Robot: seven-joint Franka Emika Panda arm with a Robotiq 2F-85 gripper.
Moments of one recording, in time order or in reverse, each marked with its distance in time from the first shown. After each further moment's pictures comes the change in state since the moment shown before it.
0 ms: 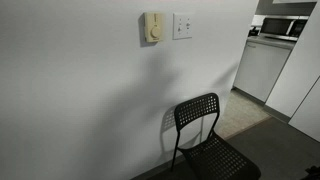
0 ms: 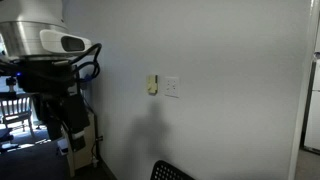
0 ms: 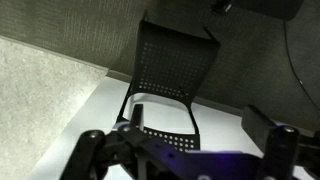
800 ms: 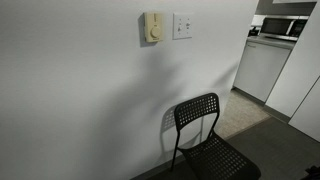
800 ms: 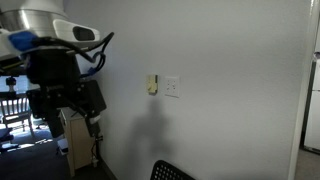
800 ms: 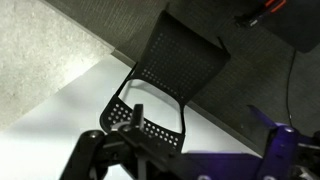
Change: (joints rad) arm 0.075 0.010 -0.053 0.036 -0.107 0.024 -0.243
